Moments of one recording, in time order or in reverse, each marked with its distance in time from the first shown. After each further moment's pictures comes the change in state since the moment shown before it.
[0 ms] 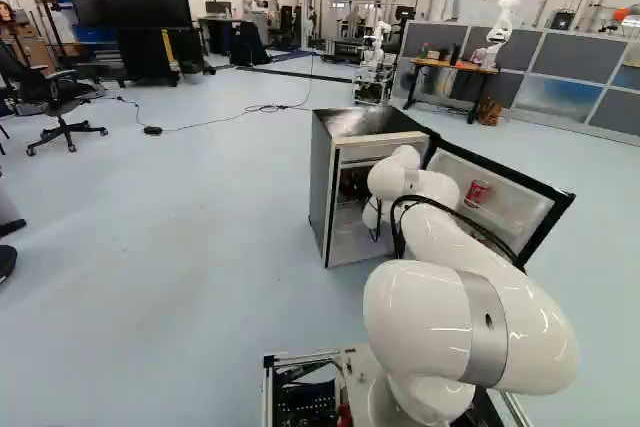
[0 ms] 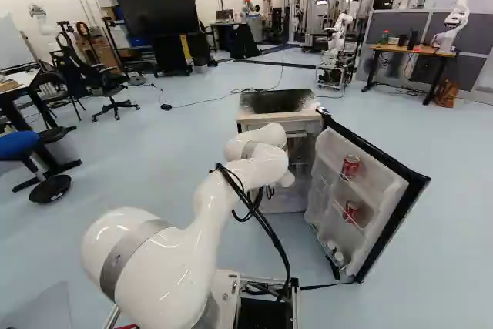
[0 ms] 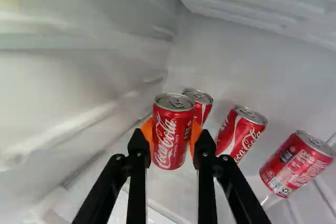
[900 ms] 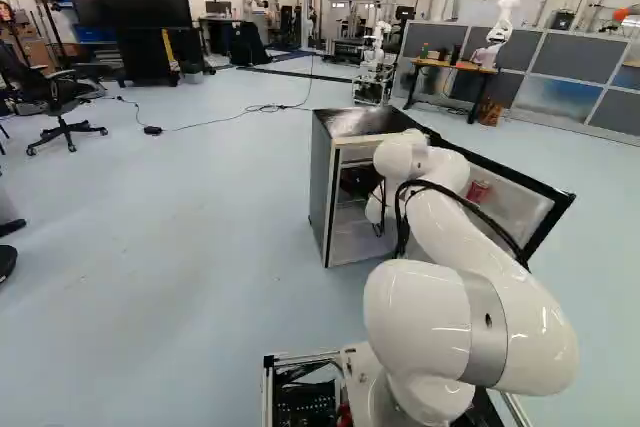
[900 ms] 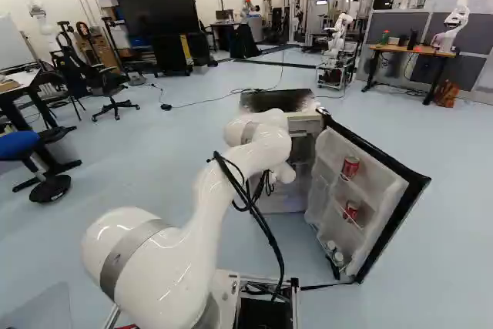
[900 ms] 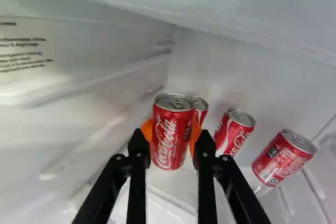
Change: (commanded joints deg) arm -1.0 11.8 17.4 0.0 0.0 0.0
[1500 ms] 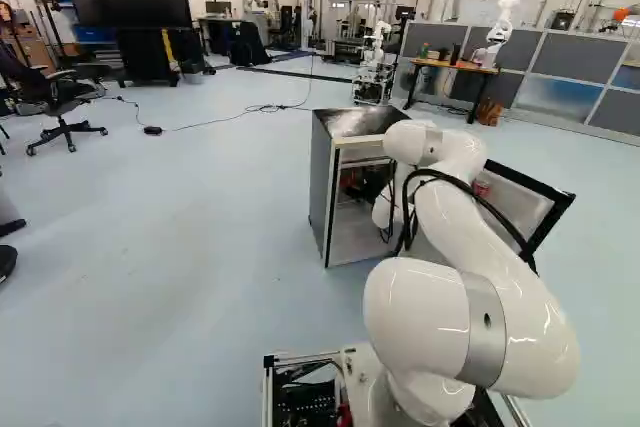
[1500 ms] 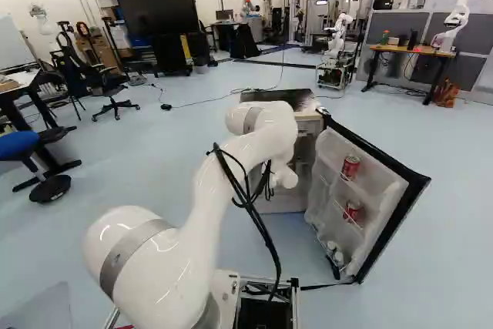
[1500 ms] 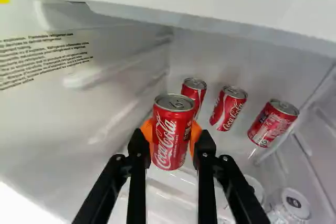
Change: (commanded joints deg) arm -2.7 7.7 14.8 0.0 0.1 0.0
